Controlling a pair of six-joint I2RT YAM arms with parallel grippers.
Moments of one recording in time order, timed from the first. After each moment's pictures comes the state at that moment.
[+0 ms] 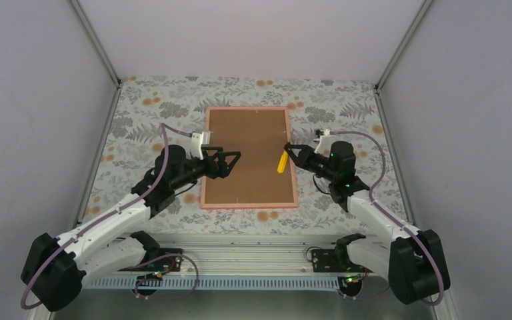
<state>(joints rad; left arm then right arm) -0.63 0.95 0.57 0.15 0.25 -0.61 0.29 1.08 0.47 0.28 -0.53 0.82</state>
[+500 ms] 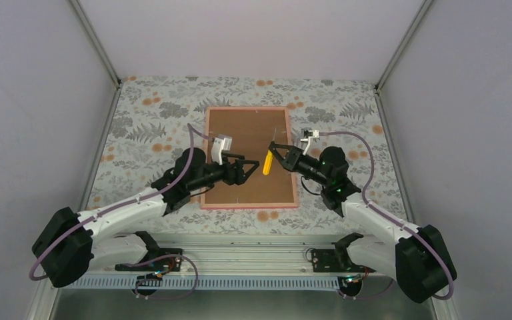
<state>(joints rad) -0.77 1.12 0.58 0.32 0.27 -0.67 0.48 1.07 0.46 0.55 -0.50 0.93</state>
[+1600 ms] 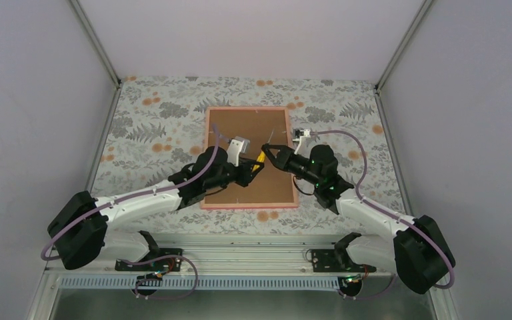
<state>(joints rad) -0.89 1.29 0.72 0.22 0.14 -0.61 0.59 1.14 0.50 0.50 -0.36 0.96</state>
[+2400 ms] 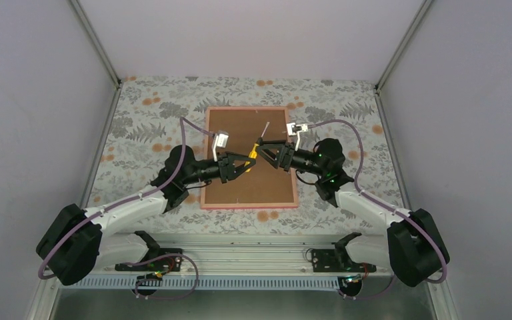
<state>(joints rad) -0.69 1.18 0.54 0.63 0.63 -0.82 0.51 1.20 0.55 0.71 -0.77 0.85</state>
